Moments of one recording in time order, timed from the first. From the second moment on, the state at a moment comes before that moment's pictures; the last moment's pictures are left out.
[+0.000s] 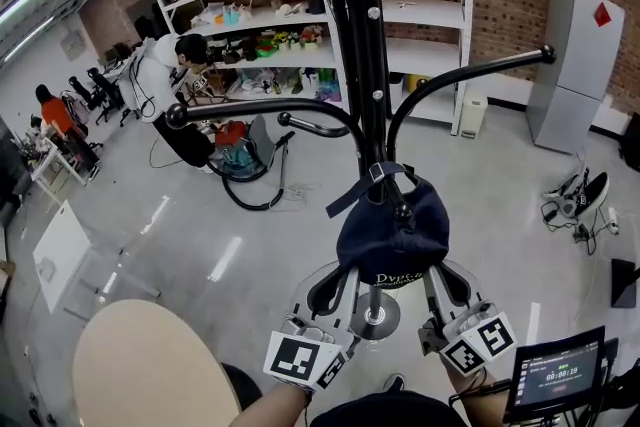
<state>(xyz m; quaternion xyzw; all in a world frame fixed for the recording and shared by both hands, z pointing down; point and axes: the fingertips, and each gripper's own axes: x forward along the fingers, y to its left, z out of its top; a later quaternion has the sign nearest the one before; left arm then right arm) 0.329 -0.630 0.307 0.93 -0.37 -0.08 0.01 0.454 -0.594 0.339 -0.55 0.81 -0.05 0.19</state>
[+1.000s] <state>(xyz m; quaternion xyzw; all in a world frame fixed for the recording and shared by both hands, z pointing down) 0.300 -0.625 0.337 0.91 -0.40 -0.07 0.08 0.461 -0.597 0.368 -0.57 0.79 -0.10 0.18</state>
